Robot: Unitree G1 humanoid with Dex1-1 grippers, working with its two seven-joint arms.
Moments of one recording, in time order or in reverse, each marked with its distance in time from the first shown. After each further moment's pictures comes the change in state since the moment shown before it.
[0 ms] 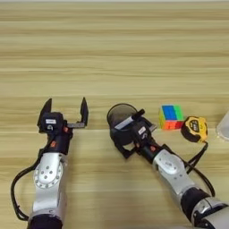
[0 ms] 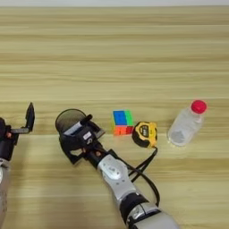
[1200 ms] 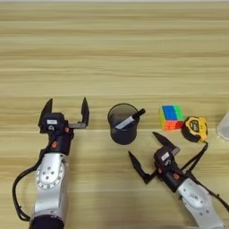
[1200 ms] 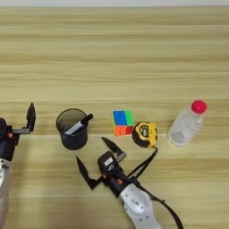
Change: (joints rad) left arm 0.004 -0.012 0.000 -0.002 0.013 -0.007 0.009; right arm 0.427 -0.141 0.000 -0.550 0.005 0.081 0.035
